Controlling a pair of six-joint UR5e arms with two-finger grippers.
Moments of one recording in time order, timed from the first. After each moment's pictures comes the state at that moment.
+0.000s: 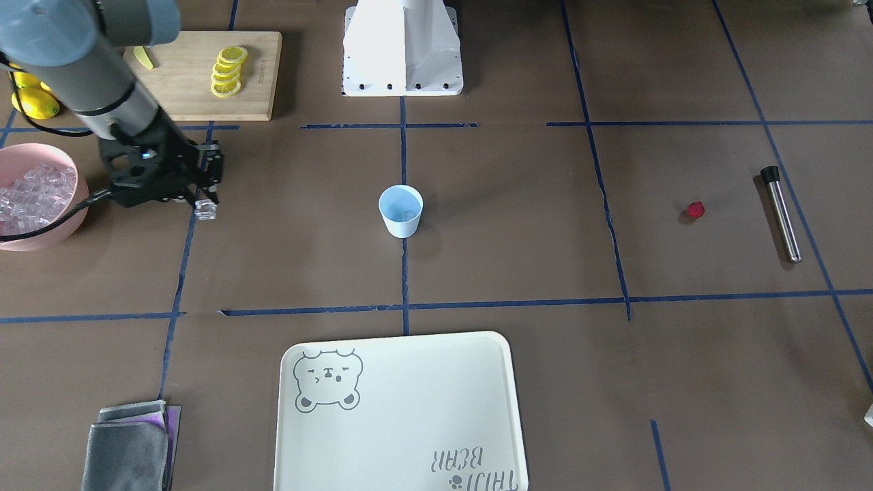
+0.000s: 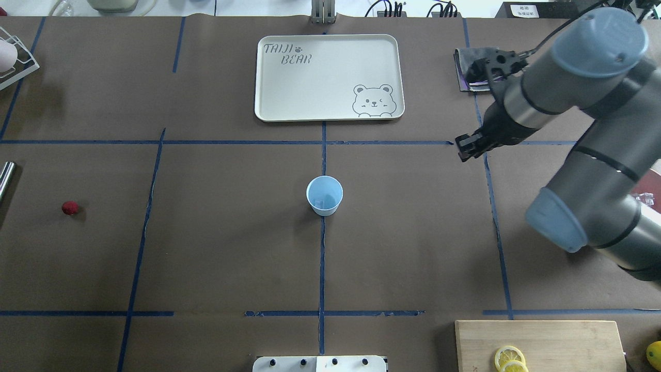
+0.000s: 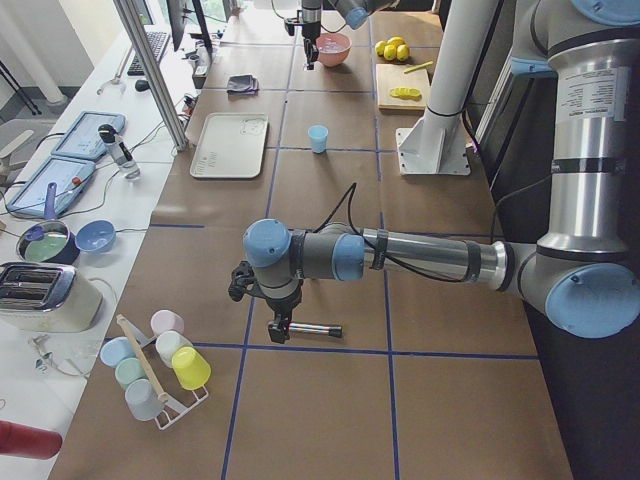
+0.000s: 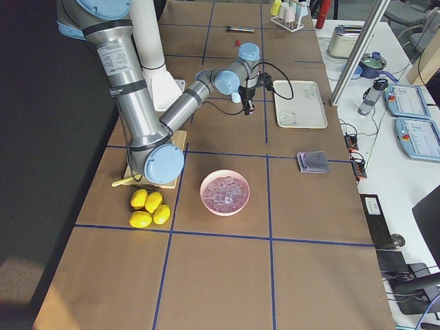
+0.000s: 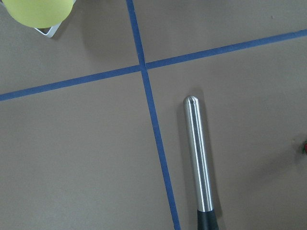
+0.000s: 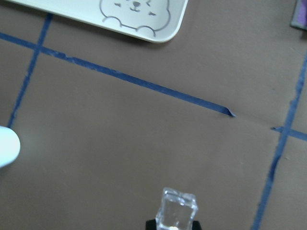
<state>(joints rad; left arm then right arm) -1.51 -1.52 -1.72 -1.47 -2.35 0.17 0.79 -1.14 1.95 -1.66 2.07 0.70</state>
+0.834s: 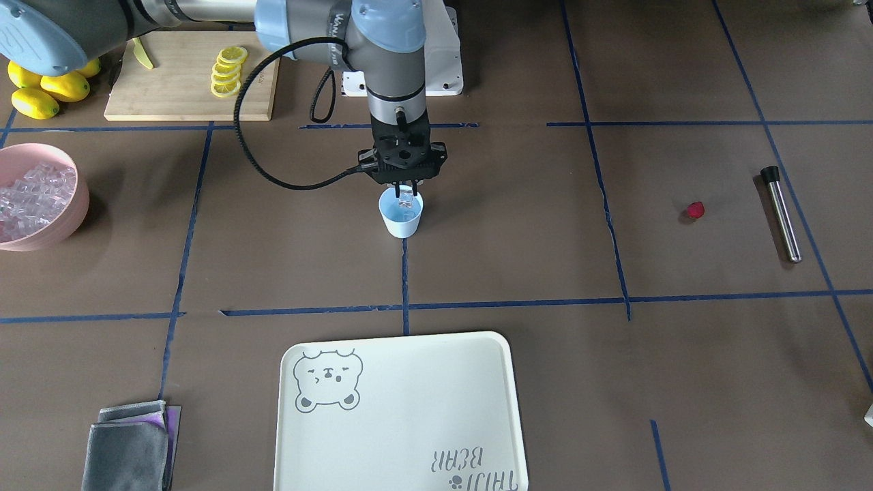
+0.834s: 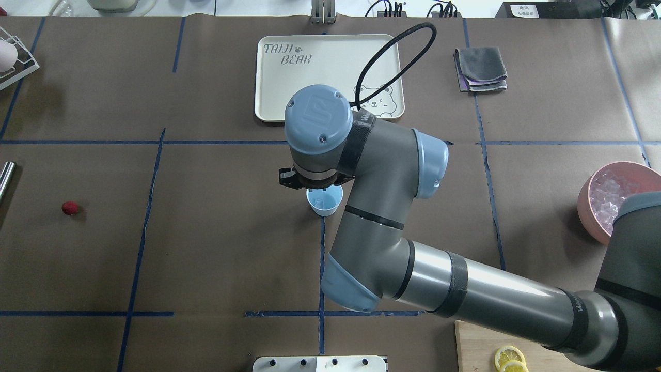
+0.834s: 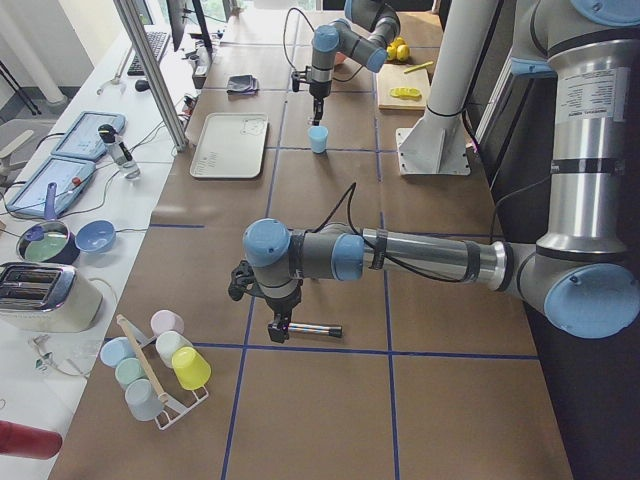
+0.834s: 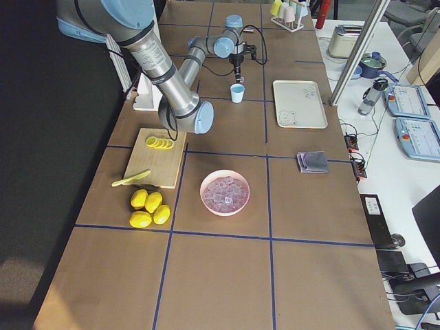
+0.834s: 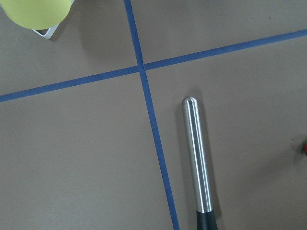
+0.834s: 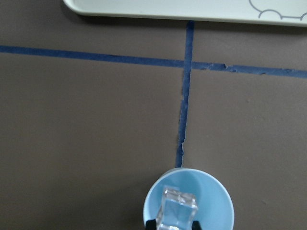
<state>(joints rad) -1.51 -1.52 -1.72 -1.47 -2.35 0.17 0.47 -0.68 1.60 -1.71 1.79 1.15</state>
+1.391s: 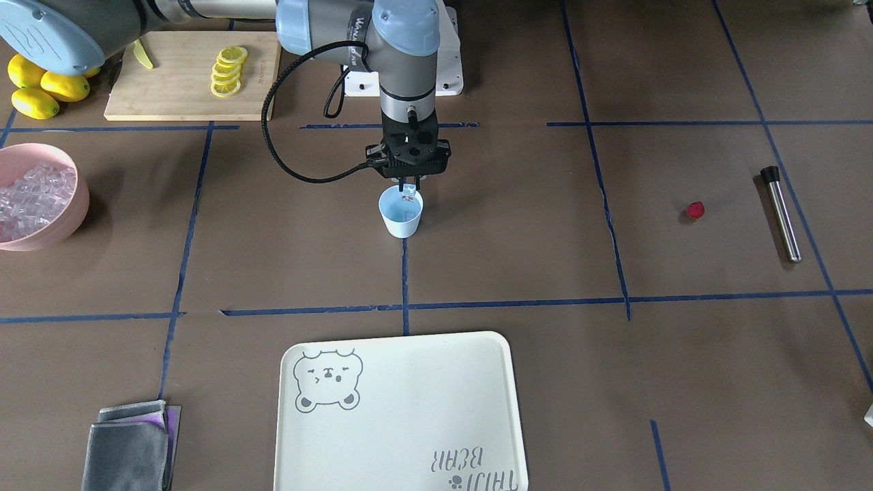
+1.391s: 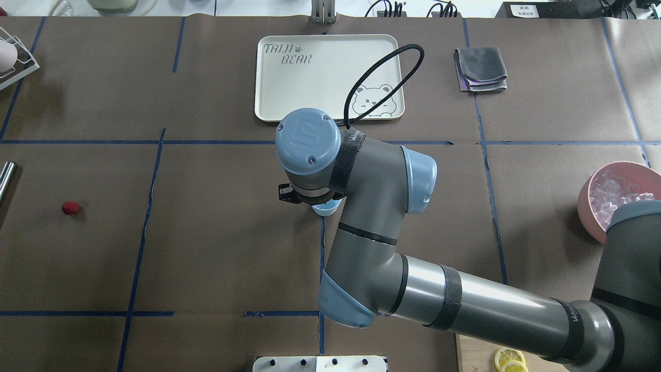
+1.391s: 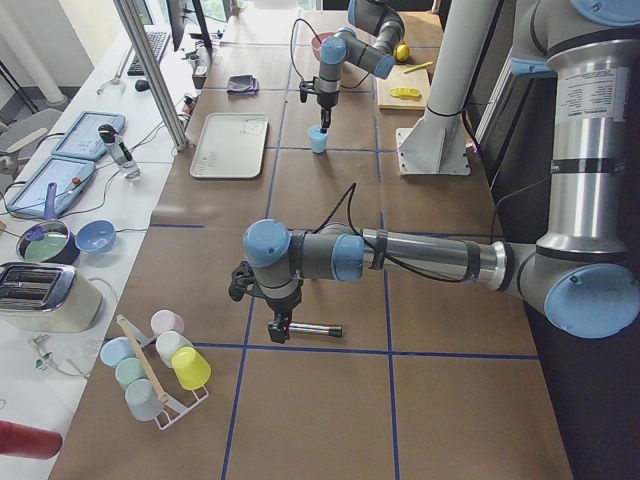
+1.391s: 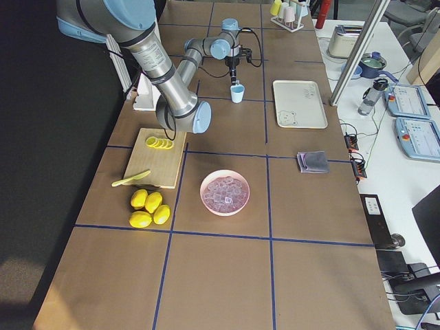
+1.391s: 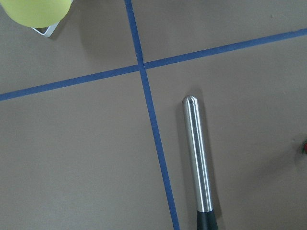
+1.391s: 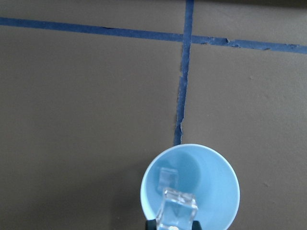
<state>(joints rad) -1.51 -1.52 -1.72 -1.47 -2.35 0.17 0.45 -0.69 1.60 -1.74 1.78 1.16</state>
